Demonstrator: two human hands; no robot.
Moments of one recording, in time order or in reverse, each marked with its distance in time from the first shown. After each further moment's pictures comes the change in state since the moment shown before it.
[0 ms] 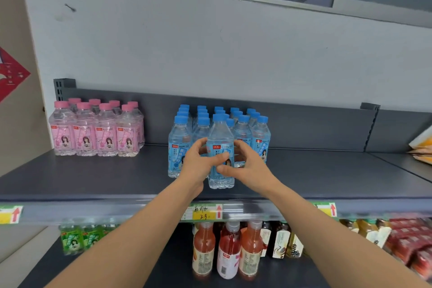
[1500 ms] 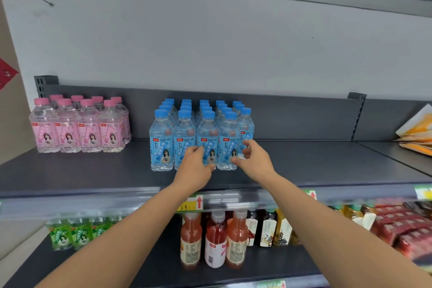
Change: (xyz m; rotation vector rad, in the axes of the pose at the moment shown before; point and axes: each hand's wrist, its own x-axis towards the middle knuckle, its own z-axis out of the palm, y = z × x) left_hand -0.014 -0.018 0.031 0.993 -0.045 0.128; right_hand 0.001 0.044 -0.044 -0.238 0.214 0.299
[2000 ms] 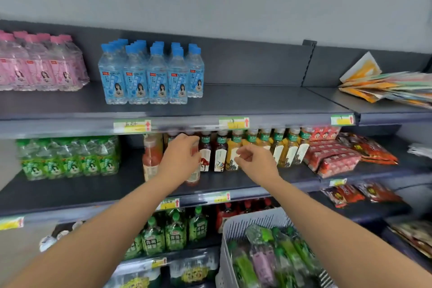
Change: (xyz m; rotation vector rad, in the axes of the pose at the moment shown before) left_hand -0.147 0.046 0.100 0.083 -0.020 0.115; right_hand -0.174 0.133 -0.095 -0.251 -0.032 0.015
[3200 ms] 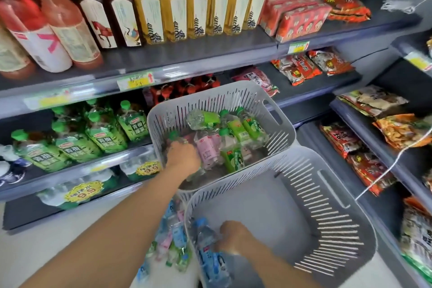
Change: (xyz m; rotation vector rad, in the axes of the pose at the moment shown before) left_hand -0.137 -0.016 0.369 0.412 -0.830 -0.168; right_hand -0.317 0.297 0.168 -0.183 -1.014 0.778
